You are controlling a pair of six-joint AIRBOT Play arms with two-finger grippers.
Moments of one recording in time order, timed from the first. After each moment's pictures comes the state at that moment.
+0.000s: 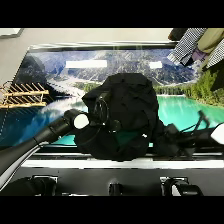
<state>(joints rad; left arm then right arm) -0.75 -1.37 1.13 1.12 -0.77 -1.74 -0.06 -0.66 0.72 -1.15 1.47 2.23</state>
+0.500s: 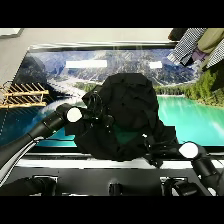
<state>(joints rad) -0.67 -1.36 1.13 1.13 -0.78 -1.58 0.21 -0.68 0.36 -0.89 1.04 2.48</state>
